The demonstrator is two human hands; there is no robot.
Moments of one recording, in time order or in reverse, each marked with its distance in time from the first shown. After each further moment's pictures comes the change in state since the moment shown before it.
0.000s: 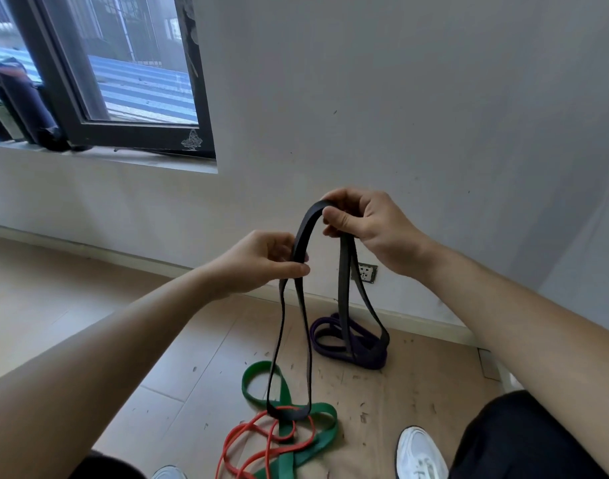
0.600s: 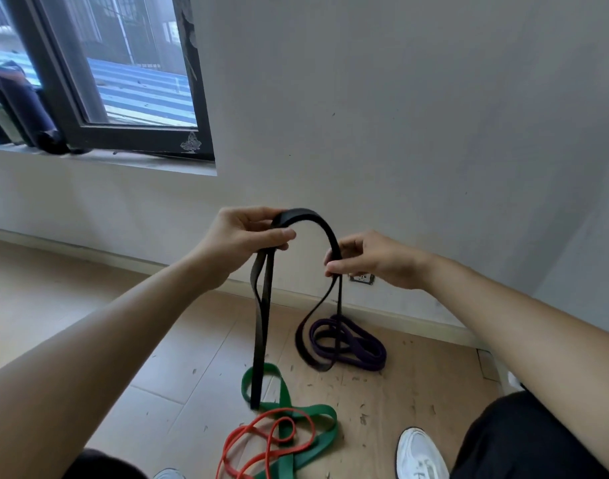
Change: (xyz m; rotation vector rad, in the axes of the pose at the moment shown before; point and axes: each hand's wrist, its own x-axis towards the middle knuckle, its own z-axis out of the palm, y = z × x) left_hand -0.001 0.011 -0.016 -0.334 0.270 0.104; right_hand -0.010 0.037 -0.019 -0.226 -0.282 0.373
